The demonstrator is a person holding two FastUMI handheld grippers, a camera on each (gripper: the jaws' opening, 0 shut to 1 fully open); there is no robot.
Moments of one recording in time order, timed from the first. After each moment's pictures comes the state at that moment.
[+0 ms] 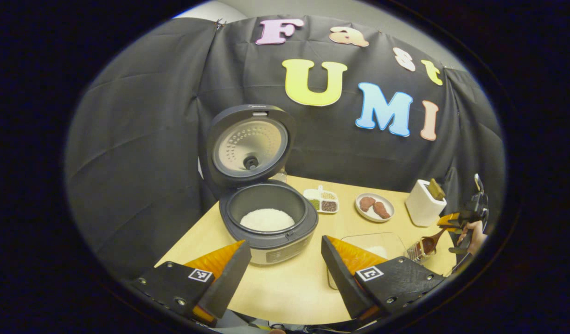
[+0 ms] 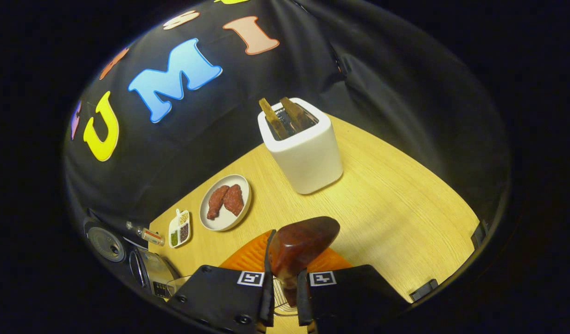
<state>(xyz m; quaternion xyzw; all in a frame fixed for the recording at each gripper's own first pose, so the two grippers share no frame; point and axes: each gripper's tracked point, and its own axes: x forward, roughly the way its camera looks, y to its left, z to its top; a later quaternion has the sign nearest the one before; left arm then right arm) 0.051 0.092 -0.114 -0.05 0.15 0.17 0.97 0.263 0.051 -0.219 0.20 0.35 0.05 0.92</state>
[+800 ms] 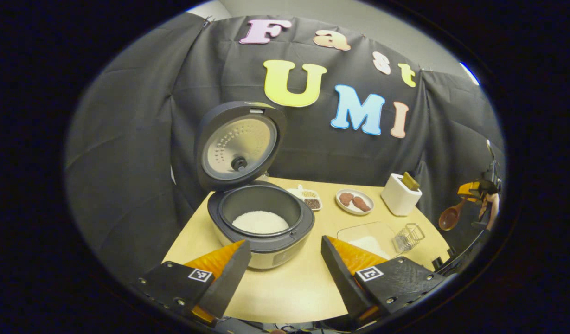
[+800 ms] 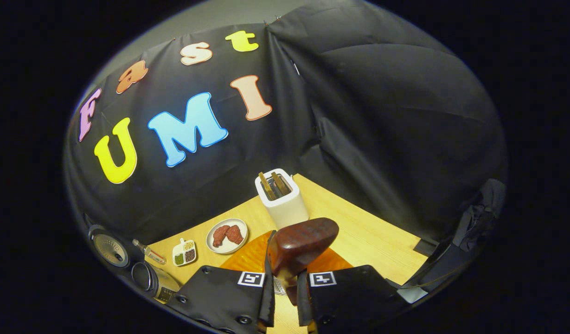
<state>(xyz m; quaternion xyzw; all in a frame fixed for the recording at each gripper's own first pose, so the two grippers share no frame) 0.048 0.141 -0.137 -0.04 0.14 0.05 0.99 0.147 -0.002 -0.086 0.15 0.20 -0.05 0.97</state>
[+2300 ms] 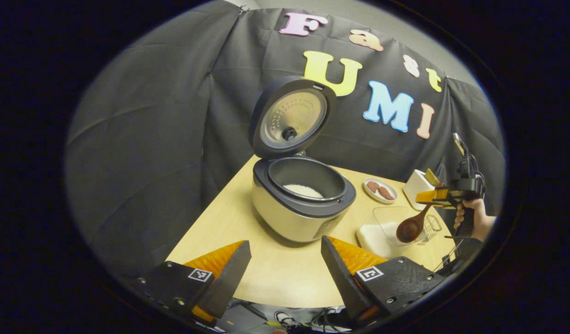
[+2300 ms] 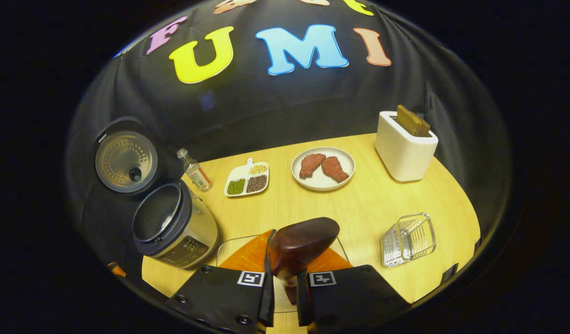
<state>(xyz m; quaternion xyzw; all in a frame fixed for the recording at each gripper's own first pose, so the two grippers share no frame) -0.017 0.204 -0.208 -0.10 0.18 0.13 0.97 0.144 0.280 -0.239 0.02 0.34 0.20 0.92</state>
